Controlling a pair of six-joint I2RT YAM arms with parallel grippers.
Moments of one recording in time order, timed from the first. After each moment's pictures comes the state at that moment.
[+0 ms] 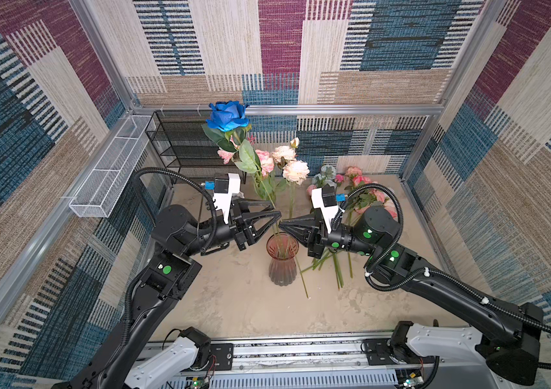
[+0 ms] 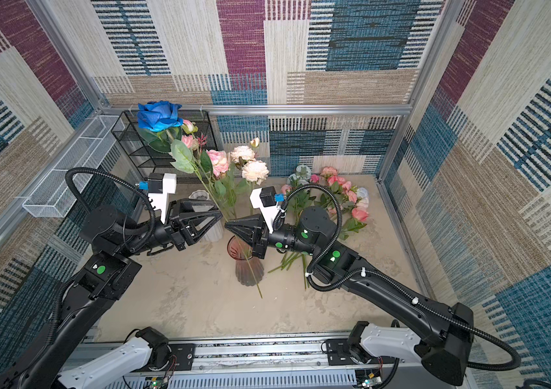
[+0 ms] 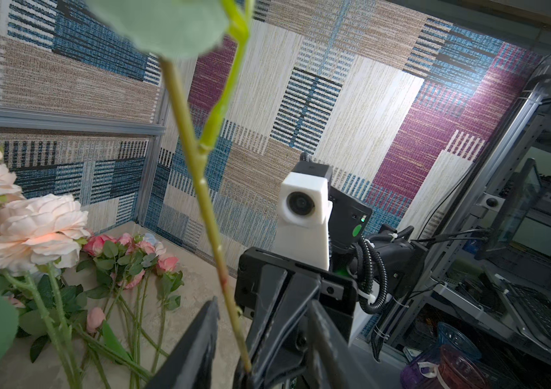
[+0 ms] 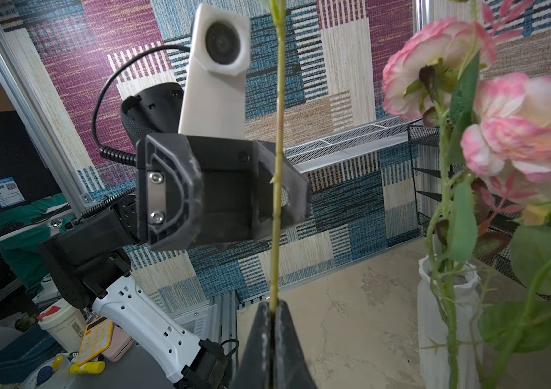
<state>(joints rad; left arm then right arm) -0.50 0.93 1.15 0.02 0.75 -0.50 0.88 1.16 1.10 0.21 -0.49 0.31</state>
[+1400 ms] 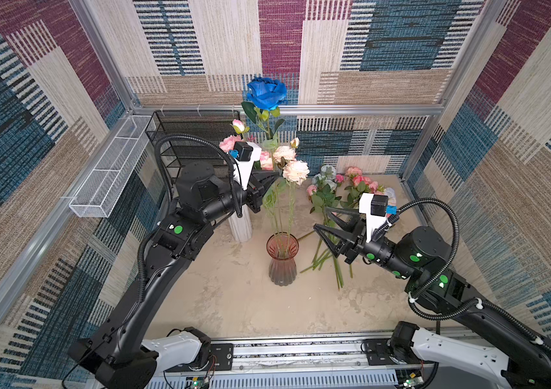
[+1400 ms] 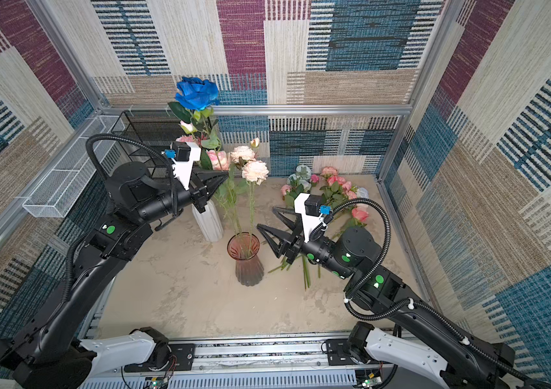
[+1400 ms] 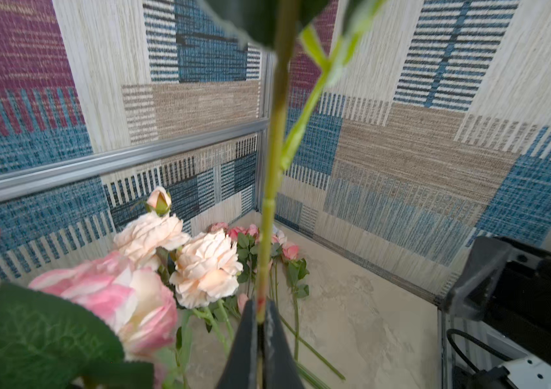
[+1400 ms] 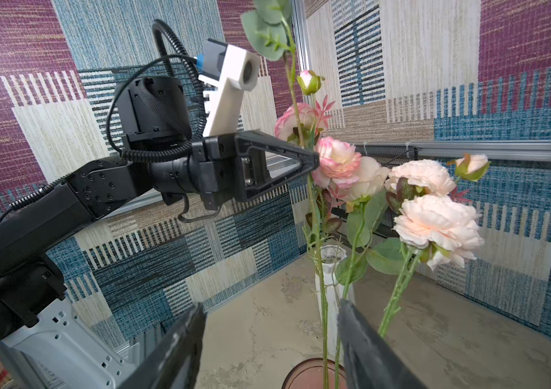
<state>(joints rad) -0.50 1.23 1.50 -0.33 0.42 -0.04 0.89 0.85 1.01 0.01 -0.12 0.21</state>
